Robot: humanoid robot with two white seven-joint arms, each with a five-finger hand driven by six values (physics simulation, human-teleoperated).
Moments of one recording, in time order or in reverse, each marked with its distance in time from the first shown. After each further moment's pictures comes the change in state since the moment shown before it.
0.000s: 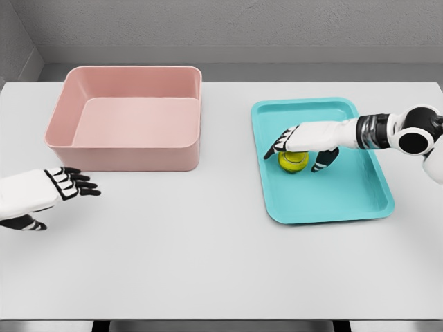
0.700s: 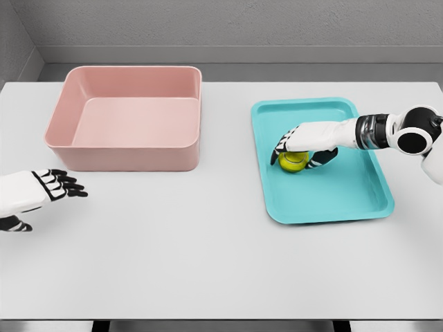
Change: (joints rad) left arm -0.008 0.033 -0.019 0.043 -0.010 0.000 0.000; right arm -0.002 0.004 0.001 0.009 0.001 0.000 0.000
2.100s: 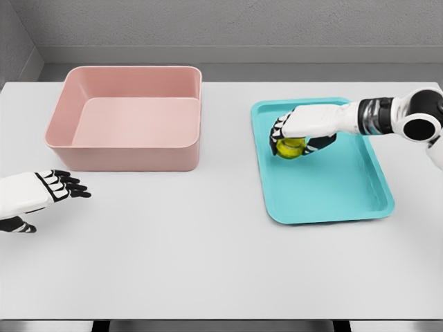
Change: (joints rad) left arm 0.000 -0.016 -0.002 0.001 0.008 0.000 0.000; right arm -0.046 -0.029 -0.024 -0.093 -0.011 -0.001 0.001
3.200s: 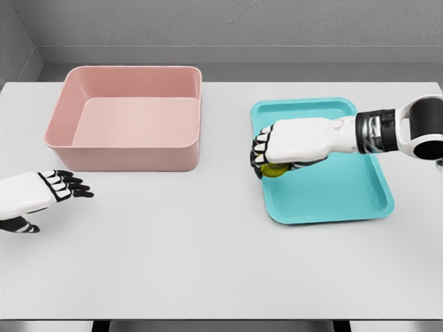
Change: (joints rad) left arm -0.003 -0.019 -0.003 0.000 -0.002 0.000 0.000; right arm 0.038 -0.101 -0.020 -0.371 -0.003 0.000 0.000
